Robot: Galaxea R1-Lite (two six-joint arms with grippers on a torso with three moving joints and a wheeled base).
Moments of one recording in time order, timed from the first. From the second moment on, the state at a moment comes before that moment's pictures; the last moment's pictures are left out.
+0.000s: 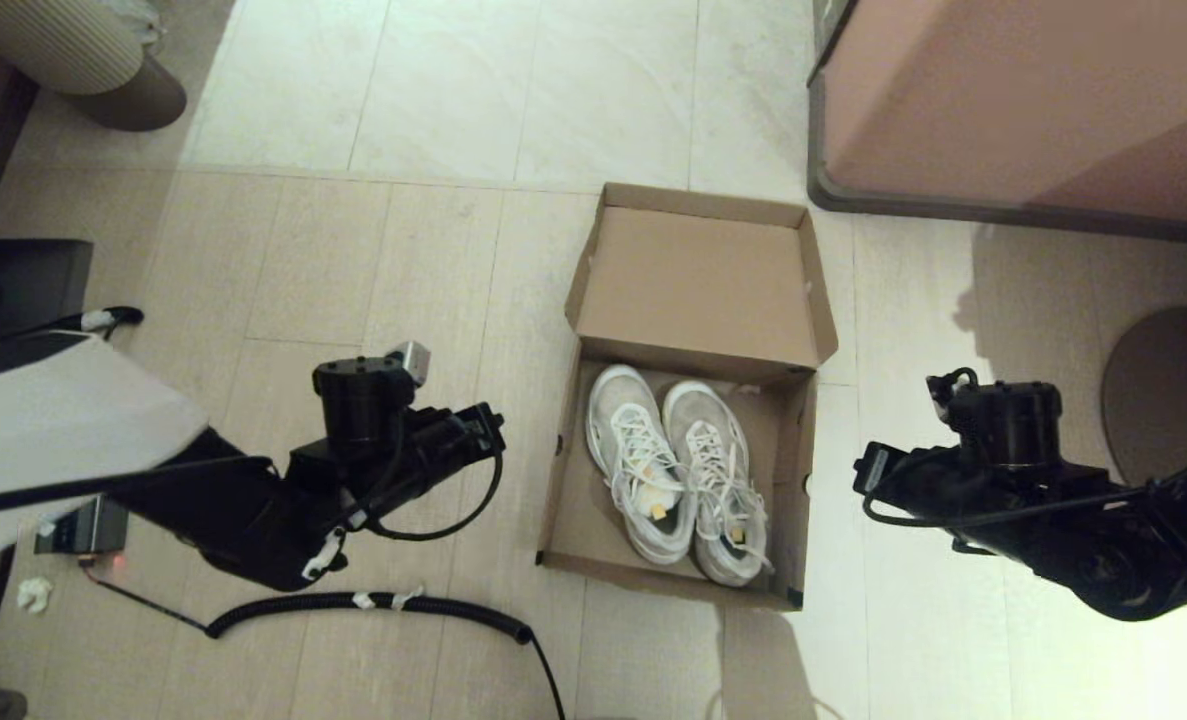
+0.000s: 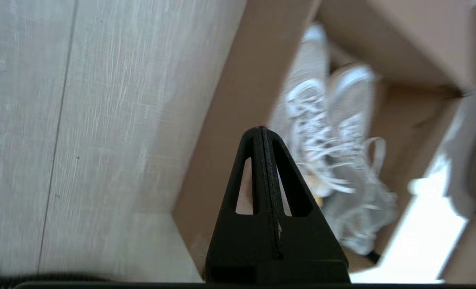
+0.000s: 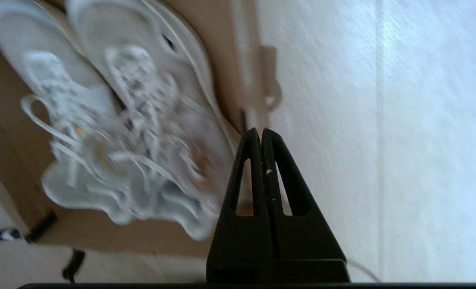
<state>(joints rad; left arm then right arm) -0.37 2.08 -0.92 -0.92 -0.04 -0.42 0.23 1.91 -0.70 -0.77 -0.09 0.47</state>
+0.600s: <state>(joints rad) -0.41 2.18 -0.85 -1.03 0.04 -0.41 0.50 1.95 -0.75 -0.78 -0.16 0.34</state>
